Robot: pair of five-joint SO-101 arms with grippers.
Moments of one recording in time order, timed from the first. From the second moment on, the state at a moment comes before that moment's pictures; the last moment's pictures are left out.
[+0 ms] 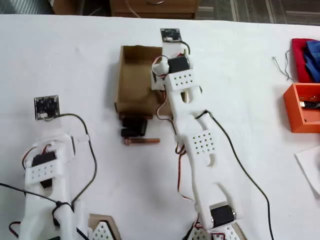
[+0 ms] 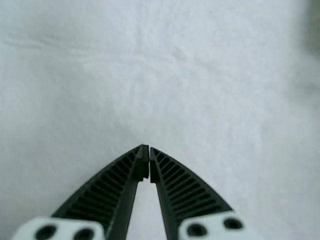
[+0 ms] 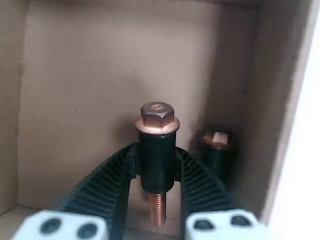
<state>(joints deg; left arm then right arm) -27.7 -39.4 74.3 29.0 -7.3 -20.3 71.5 -87.0 92.7 -9.9</state>
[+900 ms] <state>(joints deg) -27.7 -39.4 74.3 29.0 -7.3 -20.3 71.5 -83.8 93.8 -11.9</state>
